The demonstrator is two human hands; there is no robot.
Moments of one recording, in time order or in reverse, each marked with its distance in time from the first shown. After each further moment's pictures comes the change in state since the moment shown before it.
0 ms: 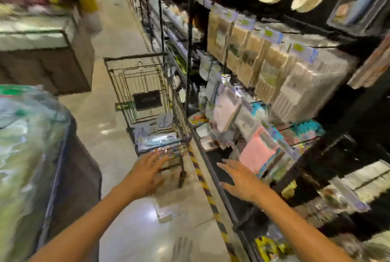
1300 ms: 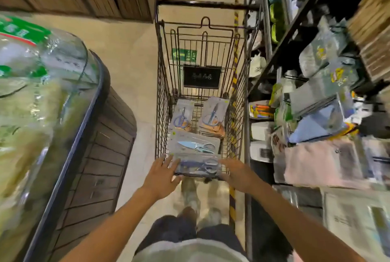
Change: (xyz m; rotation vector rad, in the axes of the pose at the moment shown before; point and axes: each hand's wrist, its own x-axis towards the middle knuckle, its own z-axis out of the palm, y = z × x) left_hand 0.282 -0.197 0.053 -0.333 -0.276 -0.581; right_hand 0.521 0.028 0.000 0.133 -0.389 -0.307
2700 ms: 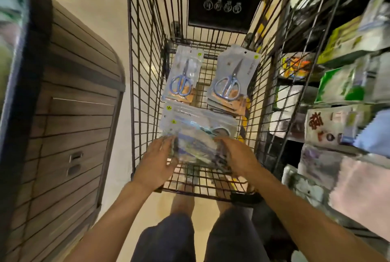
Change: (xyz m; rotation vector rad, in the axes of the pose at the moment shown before) left_hand 0.174 -0.054 0.071 -0.470 -0.043 -0.214; right_hand 0.215 0.076 0.085 0.127 -0.206 0.186
